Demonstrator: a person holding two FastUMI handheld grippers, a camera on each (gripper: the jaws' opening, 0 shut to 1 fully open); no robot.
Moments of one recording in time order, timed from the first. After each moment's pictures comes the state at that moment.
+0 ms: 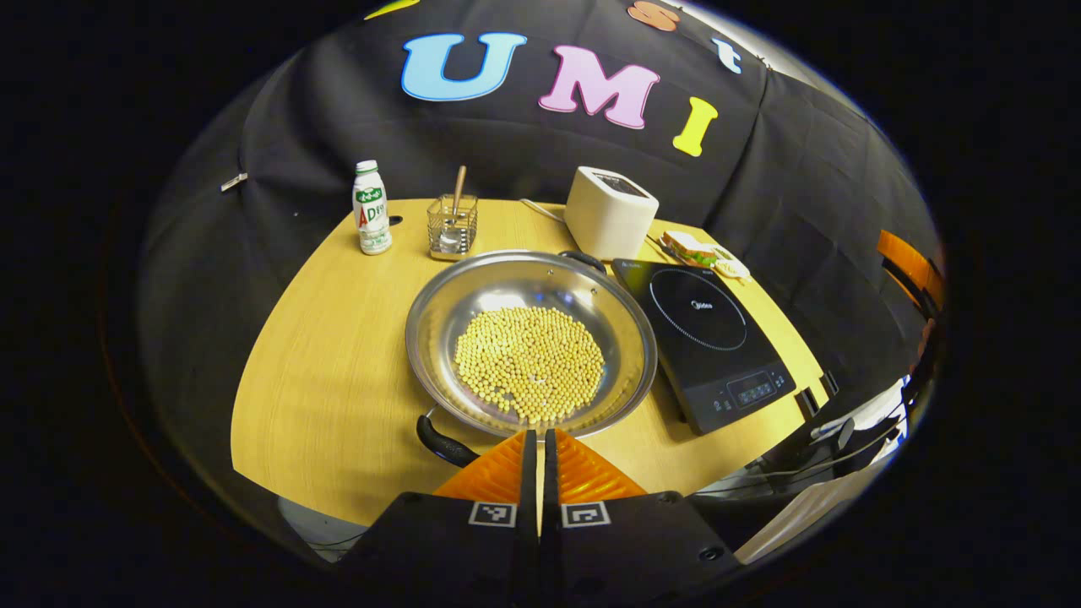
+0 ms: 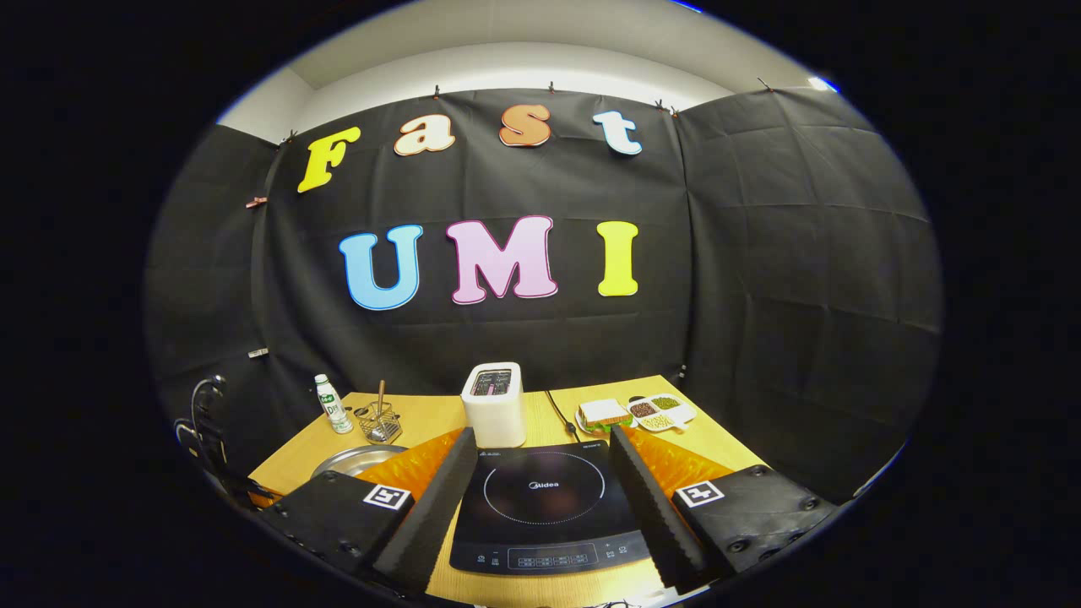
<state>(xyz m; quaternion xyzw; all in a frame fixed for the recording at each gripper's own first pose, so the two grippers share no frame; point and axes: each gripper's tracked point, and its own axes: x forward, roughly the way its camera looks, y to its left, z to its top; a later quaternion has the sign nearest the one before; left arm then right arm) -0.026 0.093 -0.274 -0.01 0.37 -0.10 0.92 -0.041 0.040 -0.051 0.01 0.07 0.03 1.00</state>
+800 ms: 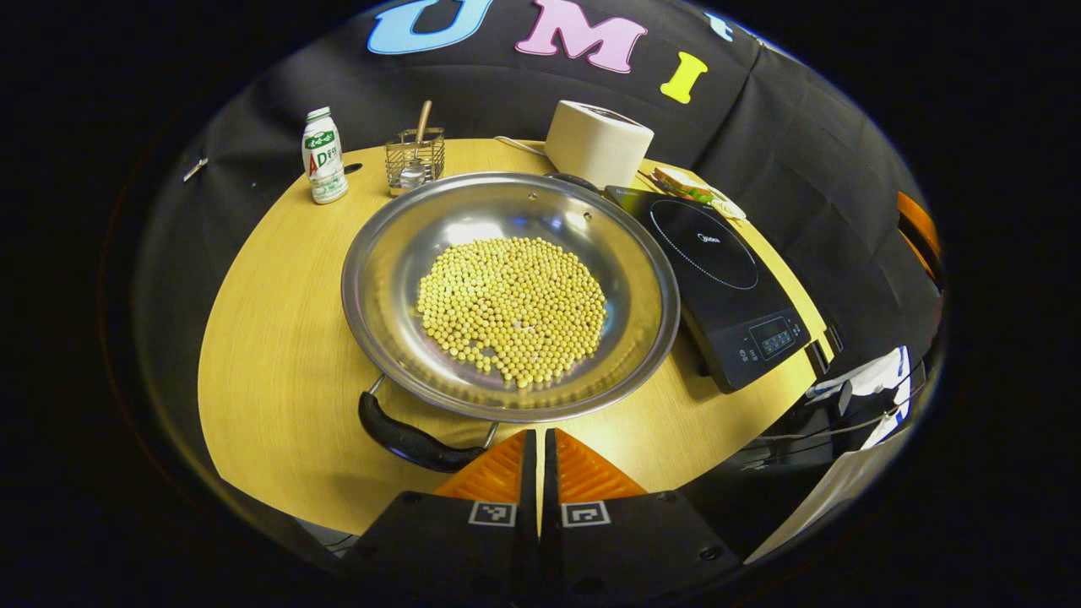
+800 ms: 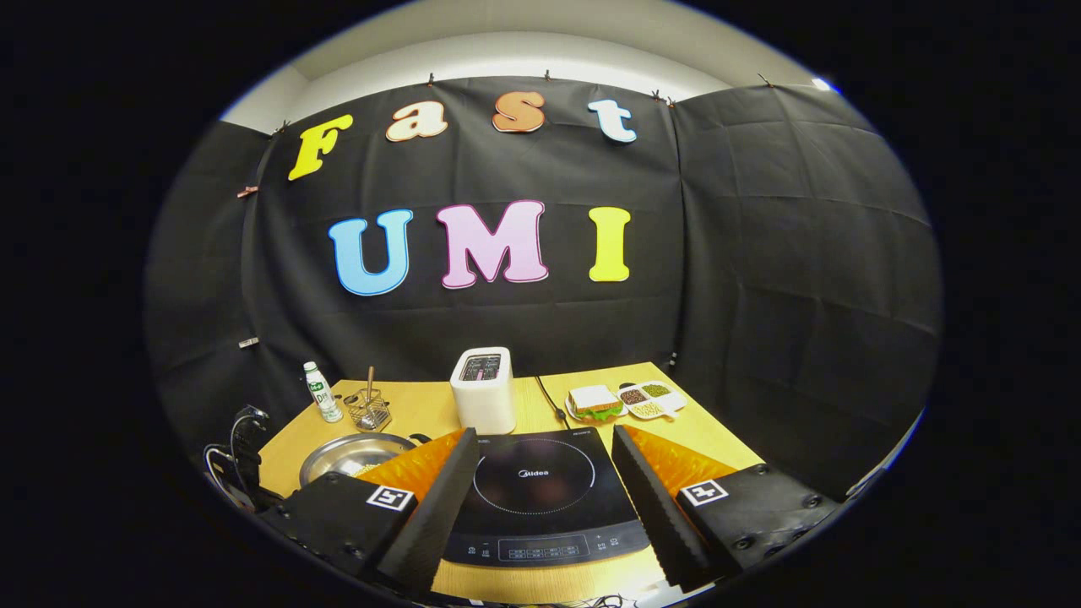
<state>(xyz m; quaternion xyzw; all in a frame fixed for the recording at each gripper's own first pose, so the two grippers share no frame) -0.023 0.083 -0.337 -0.01 0.45 -0.14 0.88 -0.040 0.033 -0.067 0.00 0.10 0.02 0.99</state>
